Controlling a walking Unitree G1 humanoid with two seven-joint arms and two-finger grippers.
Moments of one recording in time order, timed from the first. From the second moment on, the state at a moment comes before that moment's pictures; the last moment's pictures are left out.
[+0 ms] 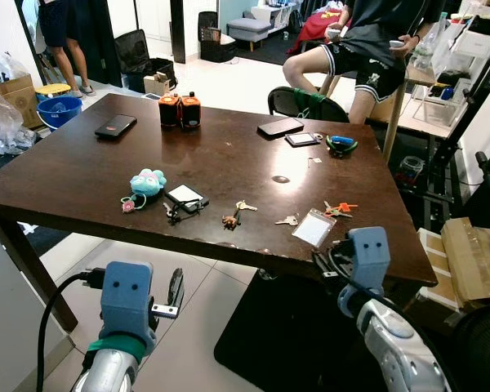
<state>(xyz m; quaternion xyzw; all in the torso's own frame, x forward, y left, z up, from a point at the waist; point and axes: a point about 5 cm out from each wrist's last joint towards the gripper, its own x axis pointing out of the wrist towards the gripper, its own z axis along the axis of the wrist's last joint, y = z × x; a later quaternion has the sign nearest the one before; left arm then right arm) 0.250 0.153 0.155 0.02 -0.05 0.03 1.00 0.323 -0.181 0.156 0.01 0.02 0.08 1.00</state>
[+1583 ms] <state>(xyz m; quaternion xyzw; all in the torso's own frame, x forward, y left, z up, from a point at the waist) 0.253 0.164 0.166 -0.03 -0.07 0.02 1.00 0.305 -0.186 0.150 0.04 0.03 0.05 1.00</state>
